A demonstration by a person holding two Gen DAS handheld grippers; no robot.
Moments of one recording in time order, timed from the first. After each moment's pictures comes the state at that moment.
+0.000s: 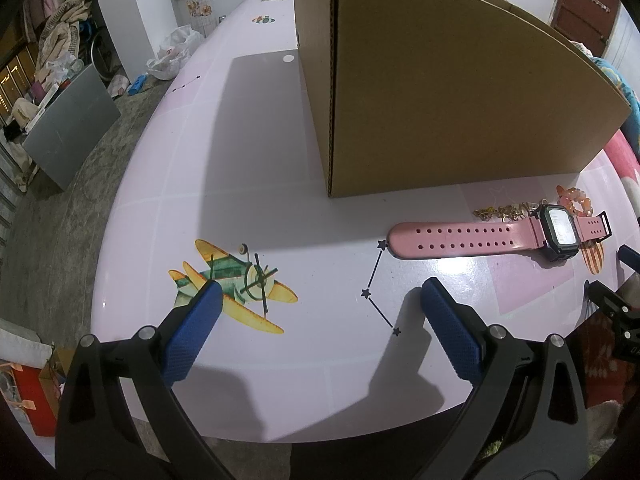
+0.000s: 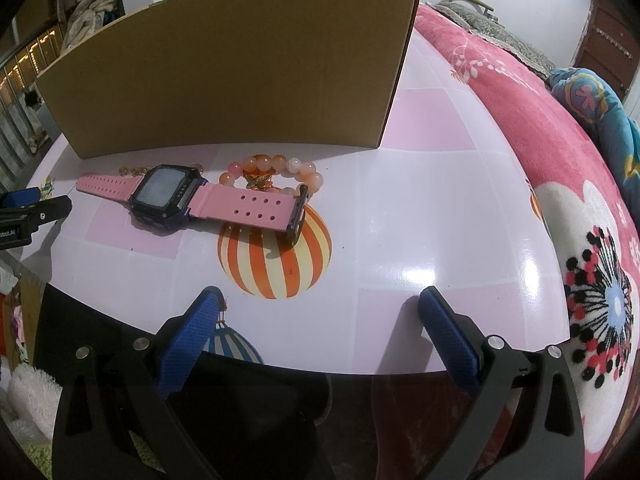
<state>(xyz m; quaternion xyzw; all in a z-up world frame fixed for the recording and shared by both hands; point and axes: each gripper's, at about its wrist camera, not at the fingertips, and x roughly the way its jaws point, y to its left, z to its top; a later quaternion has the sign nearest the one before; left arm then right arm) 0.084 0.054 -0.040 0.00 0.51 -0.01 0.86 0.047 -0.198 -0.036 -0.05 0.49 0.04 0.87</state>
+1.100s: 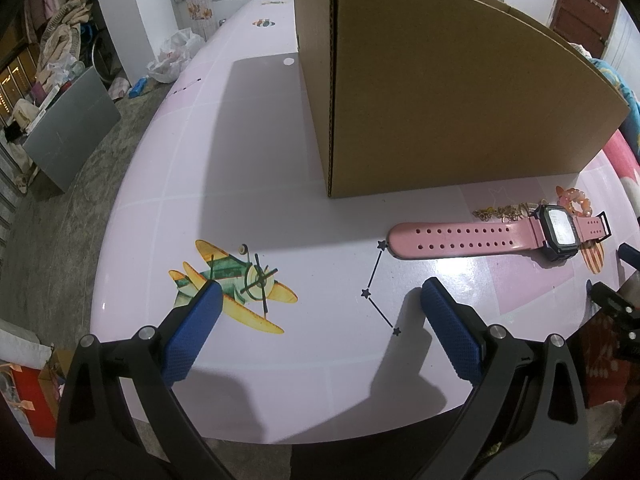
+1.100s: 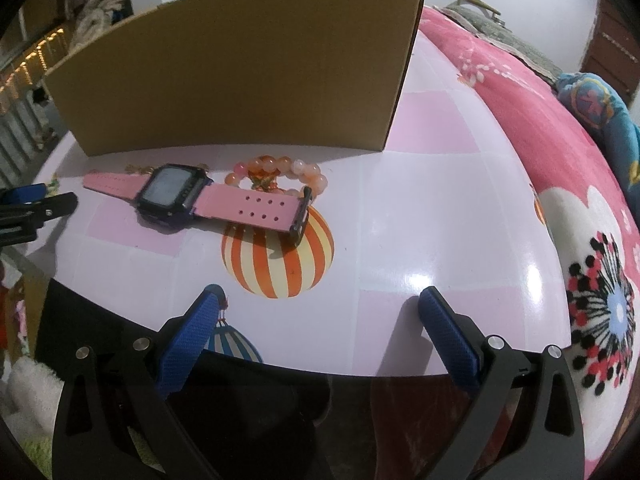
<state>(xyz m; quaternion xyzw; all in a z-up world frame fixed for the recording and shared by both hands) 0.081 0.055 -0.038 0.00 0.50 -0.01 0.87 0.044 -0.202 -0.030 -0.05 0.48 0.07 0.87</state>
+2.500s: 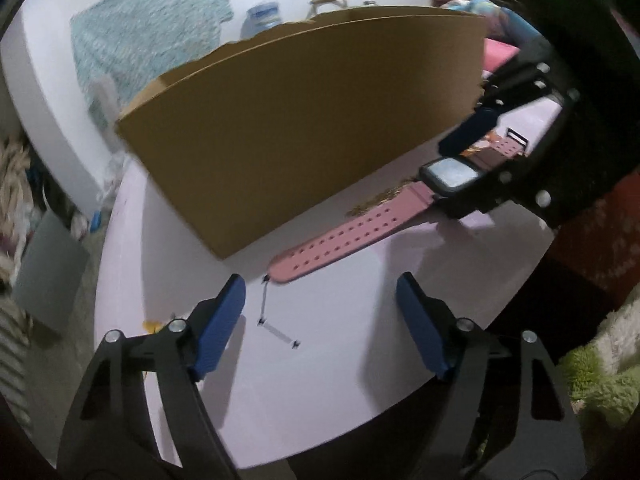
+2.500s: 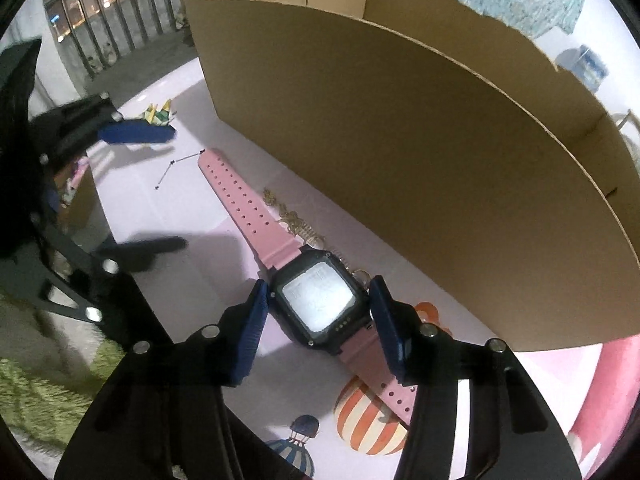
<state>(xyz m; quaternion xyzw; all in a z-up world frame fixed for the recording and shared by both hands) 0.042 -0.013 -0.032 0.18 0.37 -0.16 0.90 0.105 -0.114 -0.009 -0.22 0.50 0.33 0.77</state>
